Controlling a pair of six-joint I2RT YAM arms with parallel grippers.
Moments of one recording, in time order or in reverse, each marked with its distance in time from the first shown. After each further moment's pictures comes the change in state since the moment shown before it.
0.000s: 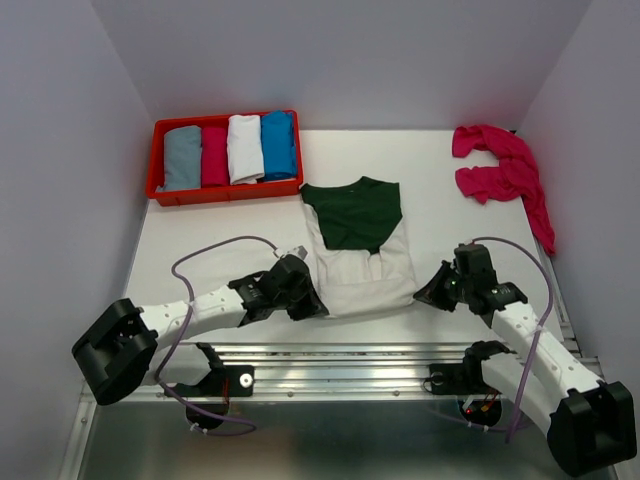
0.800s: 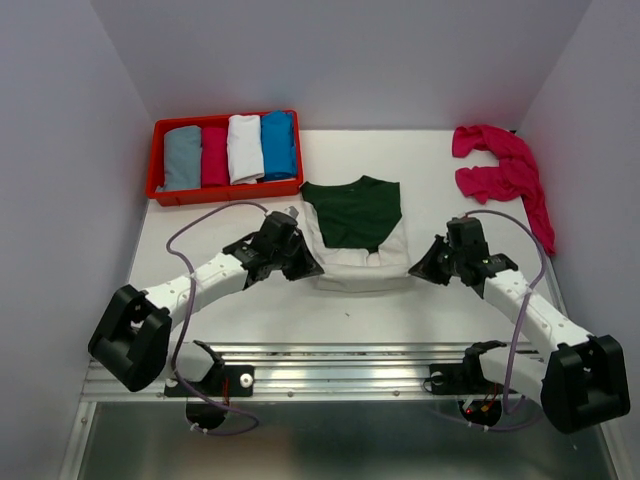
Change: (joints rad) left arm 0.254 0.098 0.225 -0.074 0.099 0.159; right arm 0.003 0.224 0.187 0.069 0.048 -0.042
